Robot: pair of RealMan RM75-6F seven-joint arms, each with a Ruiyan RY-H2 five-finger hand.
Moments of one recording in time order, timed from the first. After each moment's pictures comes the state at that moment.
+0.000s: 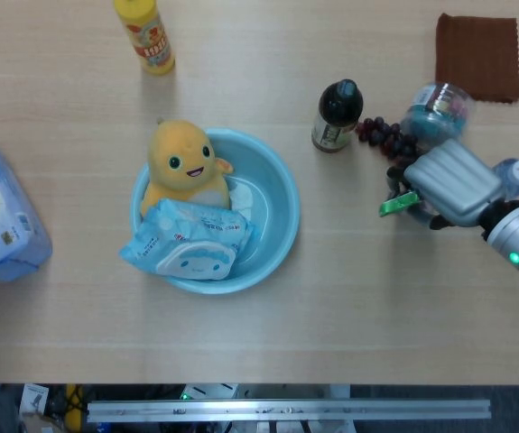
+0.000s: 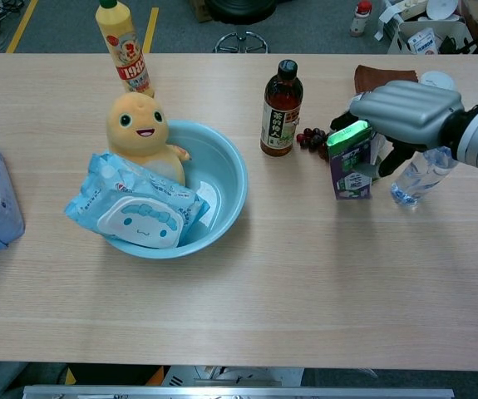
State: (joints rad) left arm -0.04 -0.94 0.03 -1.82 1.61 1.50 0.09; right arm 0.77 -1.14 -0.02 -1.86 -1.16 0.85 -0.45
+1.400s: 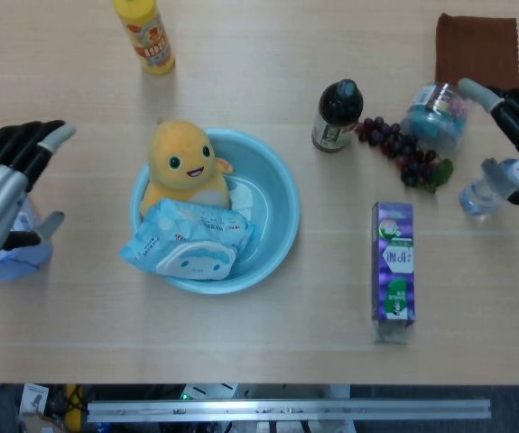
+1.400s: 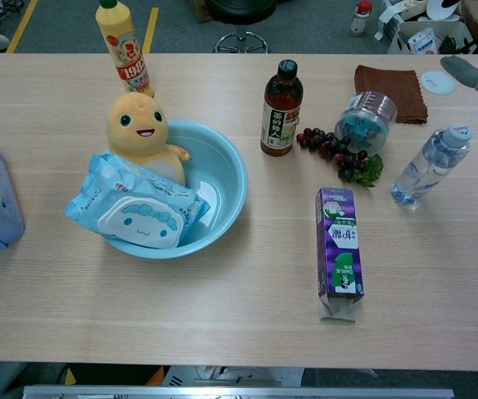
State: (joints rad) left arm -0.33 -0.93 -0.06 -1.85 1.62 1.20 -0.03; right arm 0.48 -0.91 0.05 -2.00 -1.49 1.28 -0.18
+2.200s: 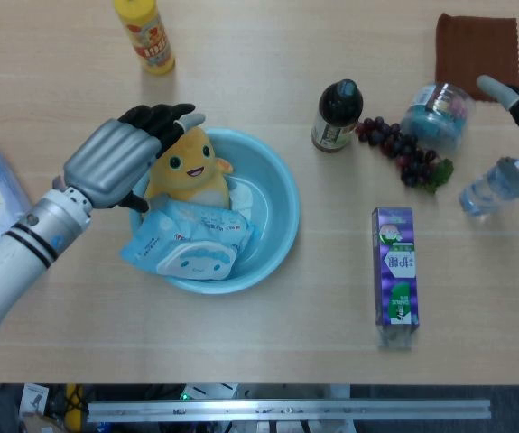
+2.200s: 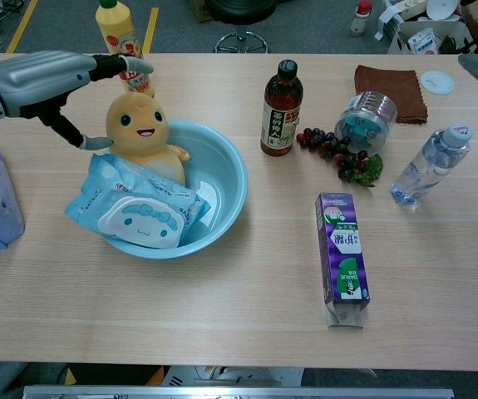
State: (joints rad) left arm -0.69 -1.11 -0.17 -1.80 1.34 0.78 0.07; right arm 0.43 -0.89 0.08 -1.98 -1.51 1.26 -0.13
